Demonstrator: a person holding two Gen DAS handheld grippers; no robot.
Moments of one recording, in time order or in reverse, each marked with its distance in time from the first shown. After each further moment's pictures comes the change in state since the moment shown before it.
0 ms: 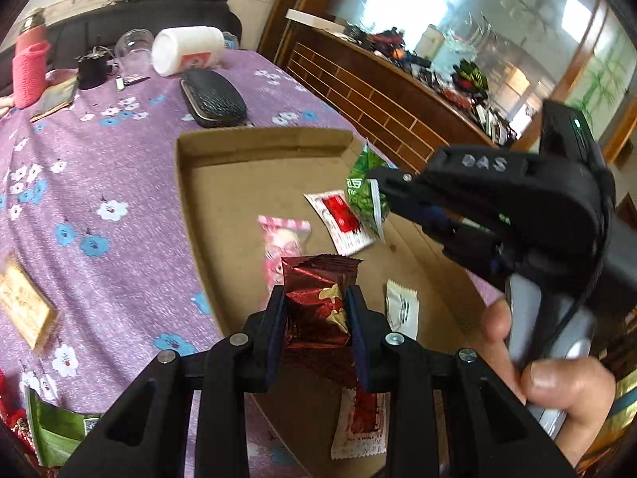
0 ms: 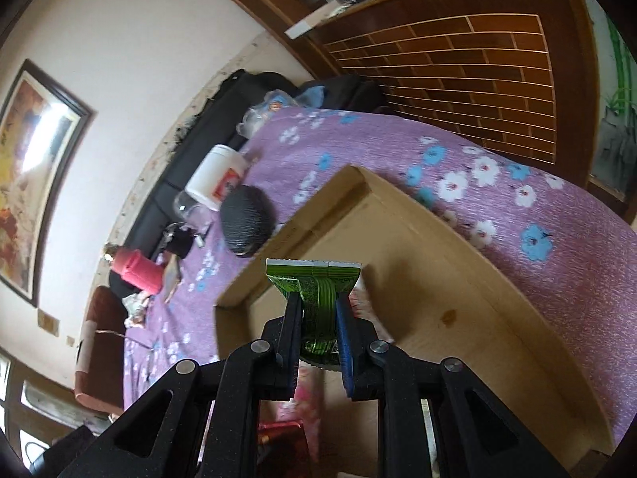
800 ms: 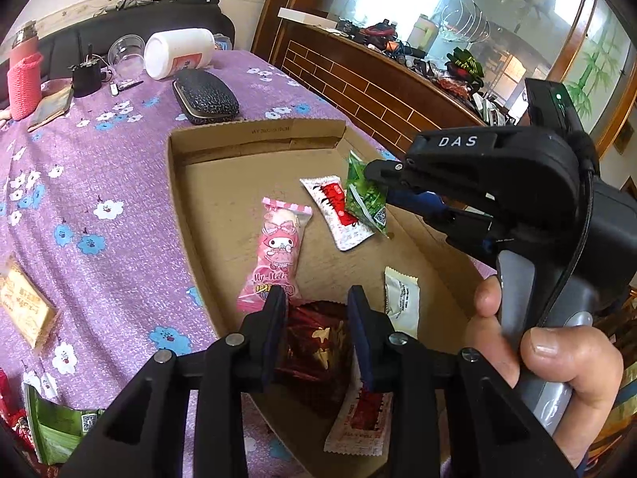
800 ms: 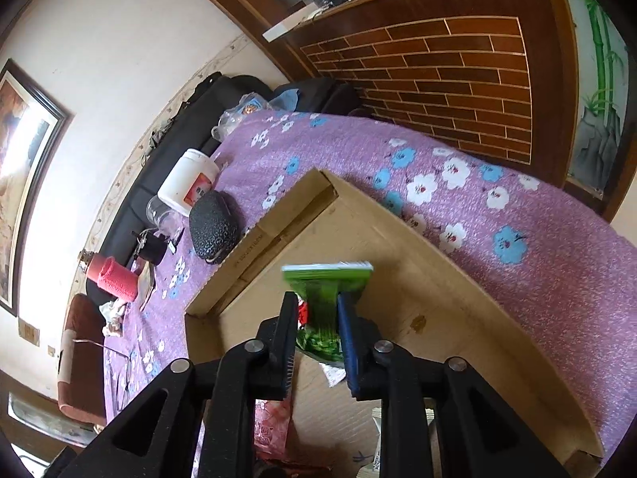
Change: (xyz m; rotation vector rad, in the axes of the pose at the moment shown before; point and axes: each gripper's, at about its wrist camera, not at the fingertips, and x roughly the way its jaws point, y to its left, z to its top) left arm -0.002 -0.006 -0.006 0.034 -0.001 0.019; right arm 0.002 -0.006 0.003 0.013 -0.023 -0.090
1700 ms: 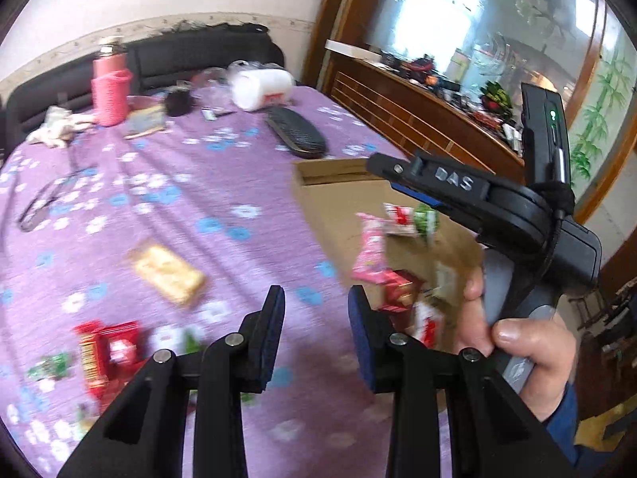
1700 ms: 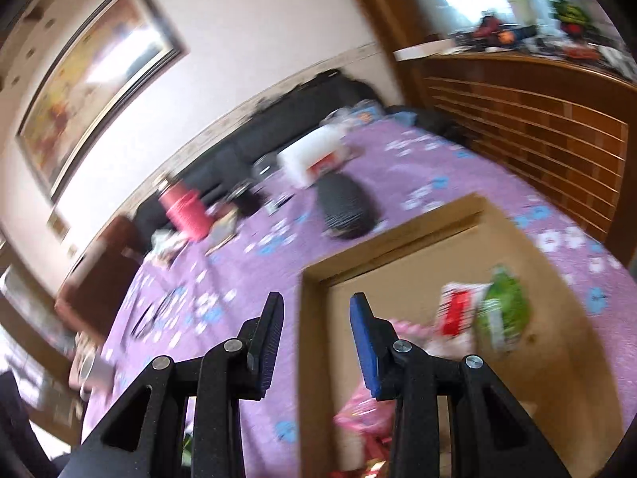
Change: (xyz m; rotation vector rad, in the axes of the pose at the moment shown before) left arm -0.112 0.052 -0.030 -0.043 -0.101 0.174; right arm -0.012 0.093 -0.056 -0.416 -0.033 0.224
